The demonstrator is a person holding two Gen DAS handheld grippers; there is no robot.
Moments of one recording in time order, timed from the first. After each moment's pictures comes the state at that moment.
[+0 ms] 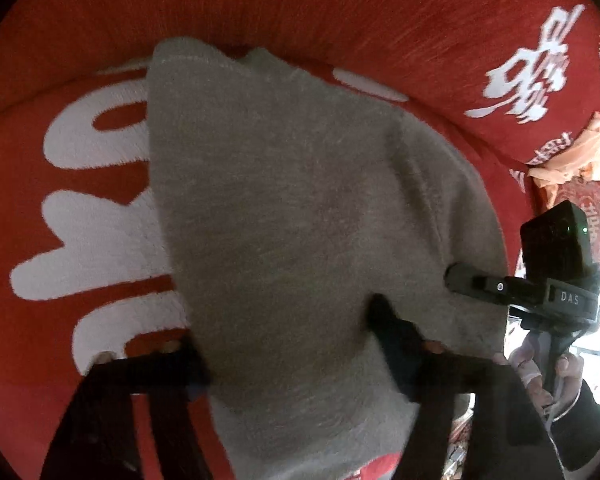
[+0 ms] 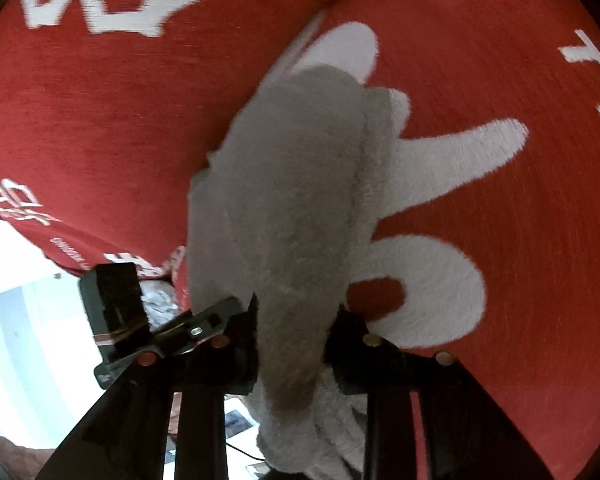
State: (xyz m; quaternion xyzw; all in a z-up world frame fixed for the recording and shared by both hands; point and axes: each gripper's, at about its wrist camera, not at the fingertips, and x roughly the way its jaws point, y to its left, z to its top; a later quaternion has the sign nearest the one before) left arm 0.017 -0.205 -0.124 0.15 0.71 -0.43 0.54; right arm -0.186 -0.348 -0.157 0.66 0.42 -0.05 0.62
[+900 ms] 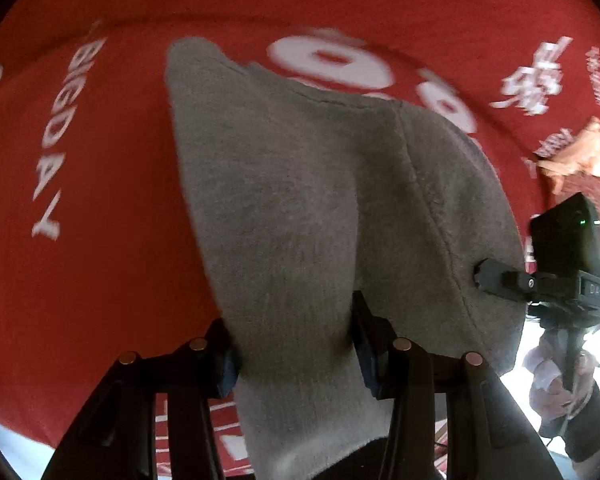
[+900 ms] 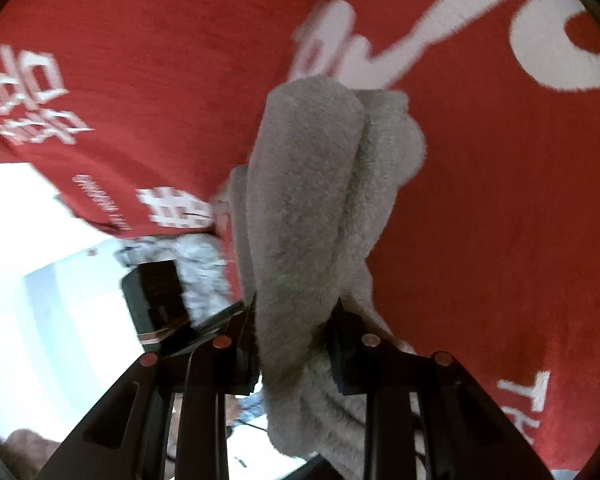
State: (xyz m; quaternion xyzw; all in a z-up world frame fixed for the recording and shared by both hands) left arm 0.071 -0.022 -0.094 0.16 0.72 -0.38 0.56; right arm -0.131 -0.194 -0.129 0.69 0.42 0.01 0.59
